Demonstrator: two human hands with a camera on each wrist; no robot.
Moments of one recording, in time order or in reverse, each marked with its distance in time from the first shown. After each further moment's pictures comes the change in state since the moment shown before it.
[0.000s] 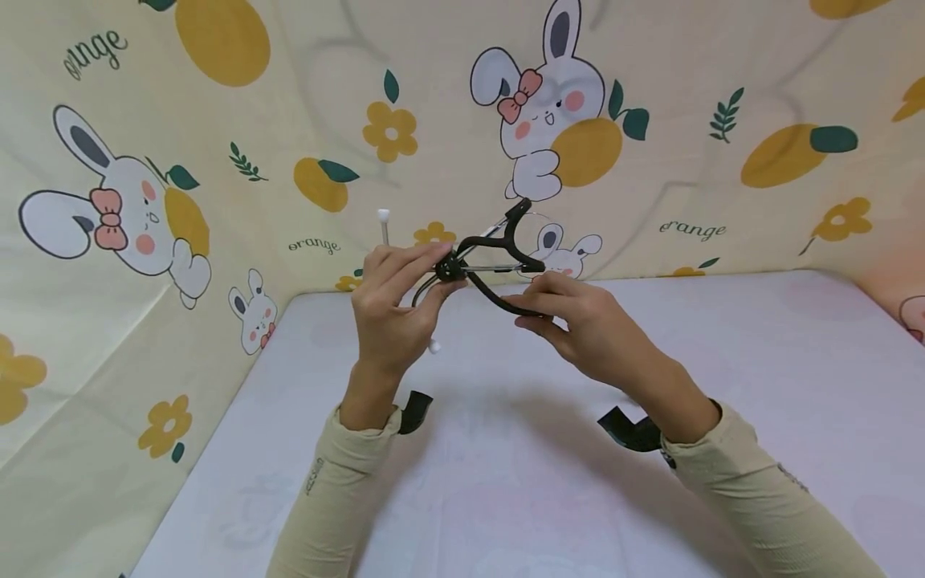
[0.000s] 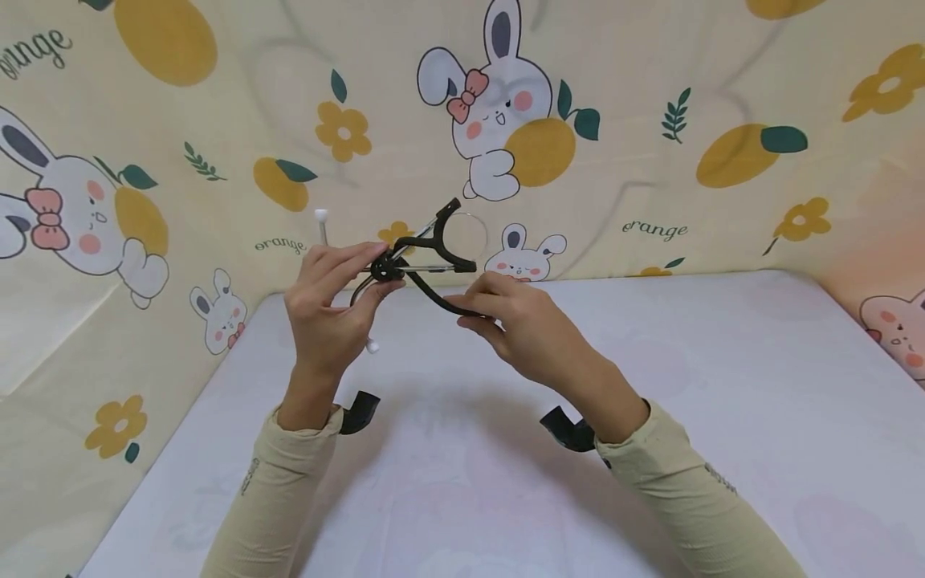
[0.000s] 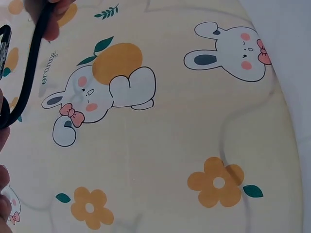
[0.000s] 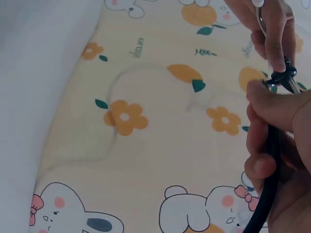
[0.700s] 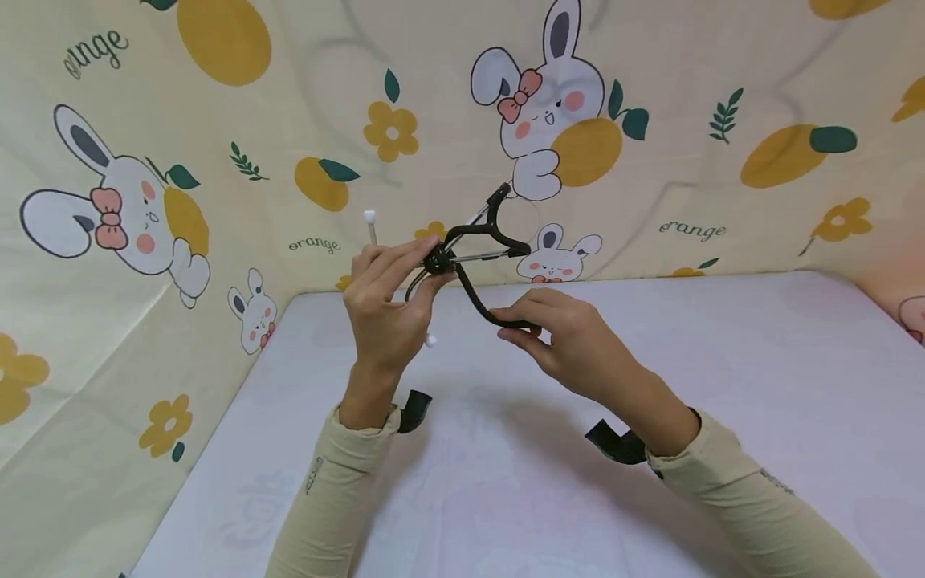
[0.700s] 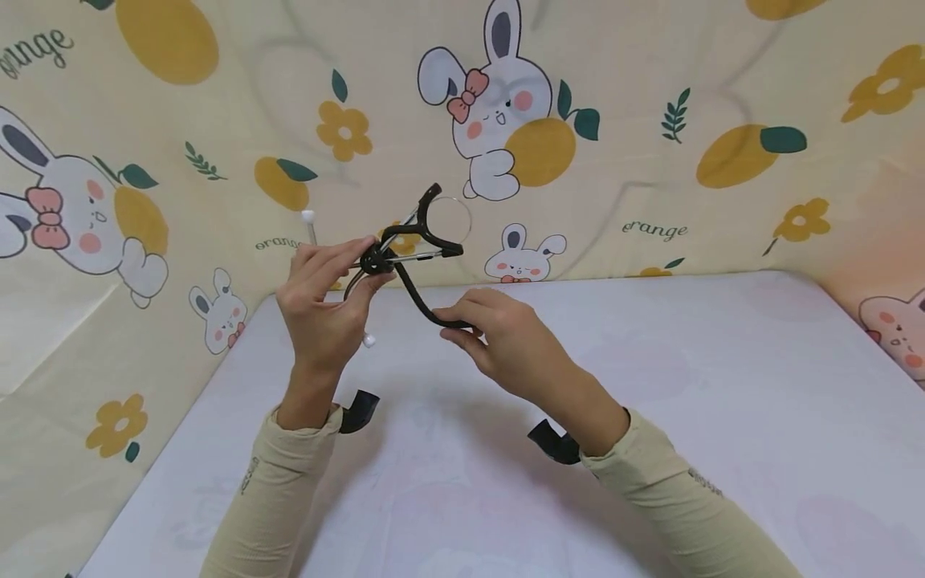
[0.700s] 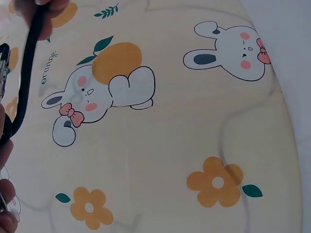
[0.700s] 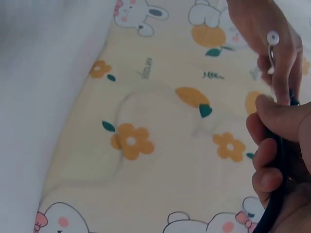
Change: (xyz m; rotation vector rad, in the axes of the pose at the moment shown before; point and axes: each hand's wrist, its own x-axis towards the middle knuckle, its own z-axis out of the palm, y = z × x) left_hand 0.000 -0.001 0.000 0.043 0.067 -0.069; right_hand -0.002 -0.015 0.016 0.086 0.054 0.013
